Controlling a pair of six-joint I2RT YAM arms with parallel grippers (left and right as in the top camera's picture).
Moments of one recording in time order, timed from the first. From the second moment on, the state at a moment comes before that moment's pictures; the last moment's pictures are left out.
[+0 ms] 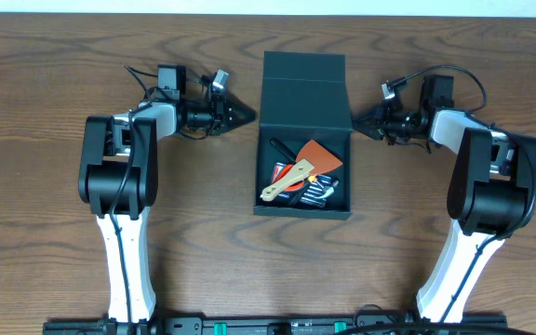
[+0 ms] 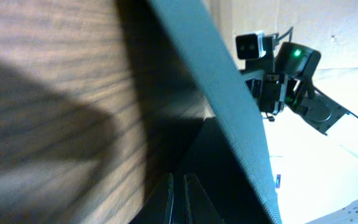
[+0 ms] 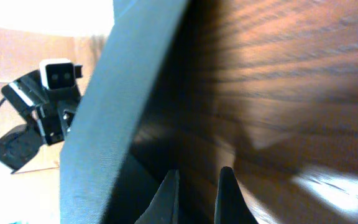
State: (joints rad) left arm -0.08 2.39 1.47 -0.07 1.27 -0.43; right arm -0.14 2.21 1.31 -0.27 -1.02 0.35
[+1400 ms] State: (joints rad) left arm -0.06 2.39 1.47 0.11 1.27 -0.67; right arm -0.13 2.21 1.31 -0.20 -1.13 0.32
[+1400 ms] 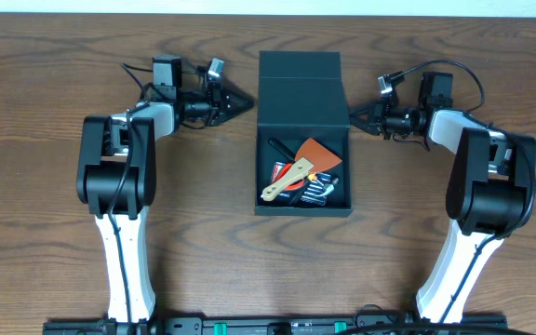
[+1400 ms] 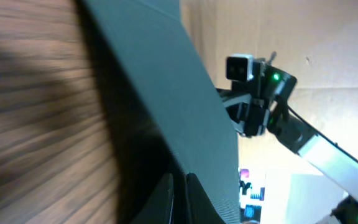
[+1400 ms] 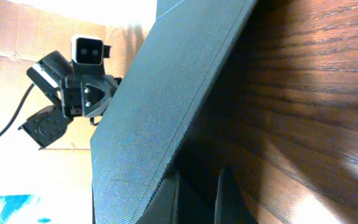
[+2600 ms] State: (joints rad) left arm -0.15 2.39 1.47 0.21 1.29 -0.70; right arm -0.11 2.21 1.31 -0.22 -1.16 0.26
